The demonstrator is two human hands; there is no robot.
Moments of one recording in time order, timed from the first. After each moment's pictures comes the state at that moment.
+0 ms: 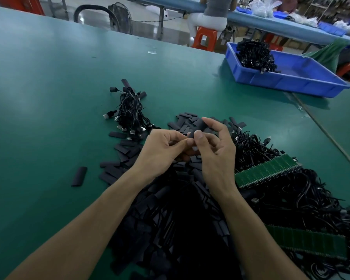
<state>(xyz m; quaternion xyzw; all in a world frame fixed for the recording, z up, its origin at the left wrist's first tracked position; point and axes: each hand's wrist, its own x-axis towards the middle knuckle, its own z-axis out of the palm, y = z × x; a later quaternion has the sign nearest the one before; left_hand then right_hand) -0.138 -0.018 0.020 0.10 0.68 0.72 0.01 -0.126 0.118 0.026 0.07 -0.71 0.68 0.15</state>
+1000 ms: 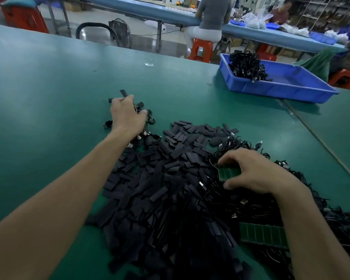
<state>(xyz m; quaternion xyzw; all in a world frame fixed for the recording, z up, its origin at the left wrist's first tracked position) -0.224 -0.074 0.045 -0.13 0.90 0.37 -0.17 -0.122 0.215 0.095 0.10 -0.97 0.09 -0.18</state>
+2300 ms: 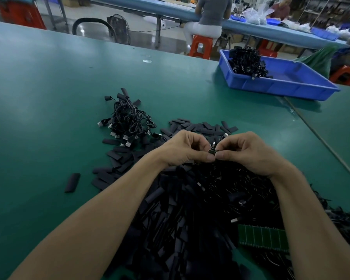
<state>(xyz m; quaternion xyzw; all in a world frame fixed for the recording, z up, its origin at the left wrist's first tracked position) -0.187 0.024 0.021 0.24 0.67 0.68 0.18 -0.163 0.233 0.074 0.22 -0.85 0.47 -0.11</state>
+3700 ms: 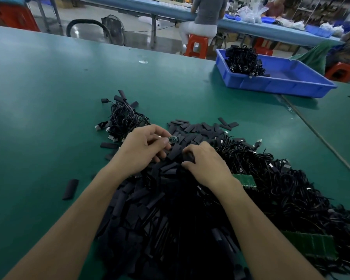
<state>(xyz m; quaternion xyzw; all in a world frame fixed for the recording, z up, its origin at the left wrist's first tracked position) -0.163 -0.050 0.023 0.11 0.80 0.59 -0.01 -0.157 0.145 0.028 0.07 -0.98 0.15 -0.05</state>
